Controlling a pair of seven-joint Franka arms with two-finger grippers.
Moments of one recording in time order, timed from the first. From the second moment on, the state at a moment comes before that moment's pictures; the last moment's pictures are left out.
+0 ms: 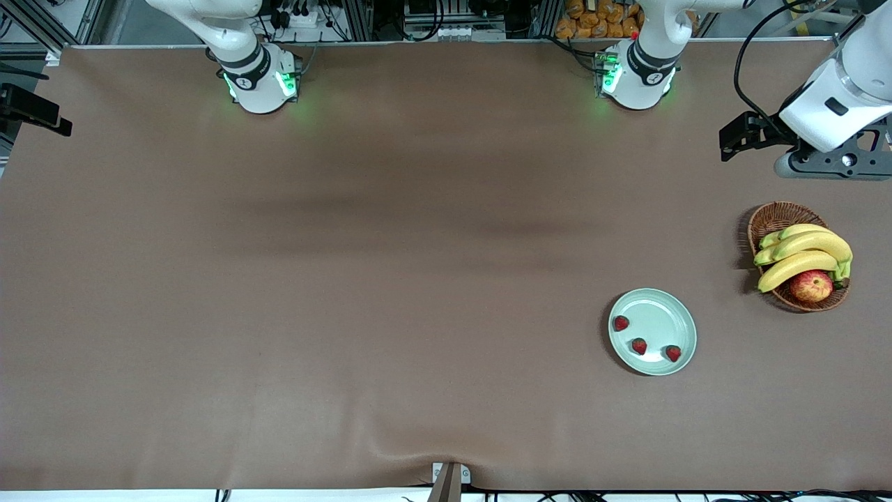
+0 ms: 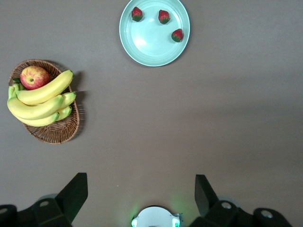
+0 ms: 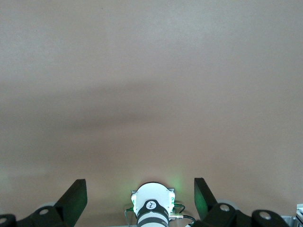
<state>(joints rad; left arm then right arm) -0.12 -0.05 -0.04 -1.60 0.04 1.44 -0.02 -0.12 0.04 0.03 -1.31 0.01 1.15 0.00</state>
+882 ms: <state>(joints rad) -0.07 -0.06 -0.04 -1.61 -0.03 1.53 0.04 -0.12 0.04 0.03 -1.31 0.01 1.15 0.00</state>
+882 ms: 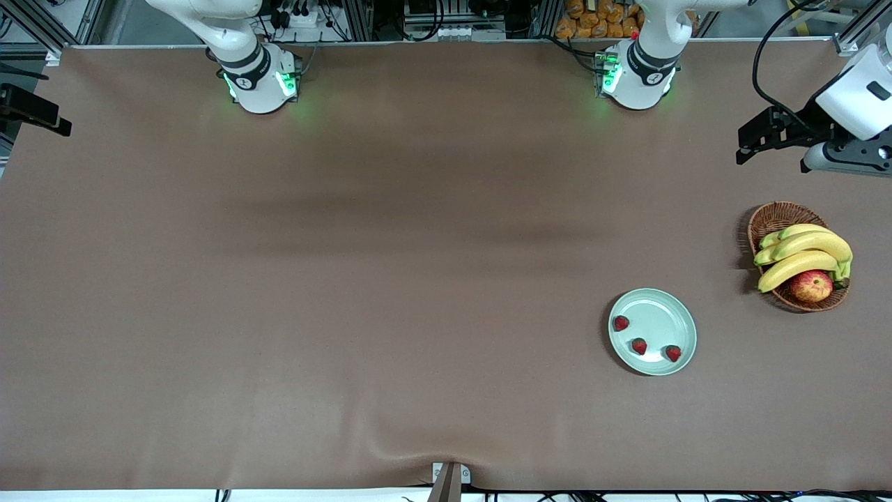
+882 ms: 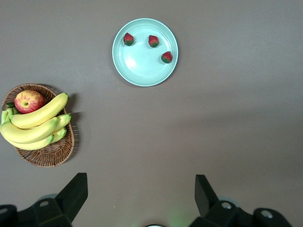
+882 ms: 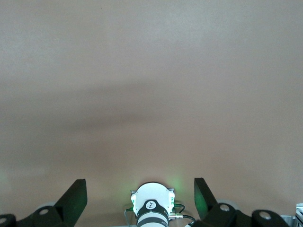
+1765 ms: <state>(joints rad) -0.03 -0.05 -0.04 -1.62 -0.02 1.54 0.01 -0.12 0.04 0.03 -1.31 0.01 1.15 0.00</state>
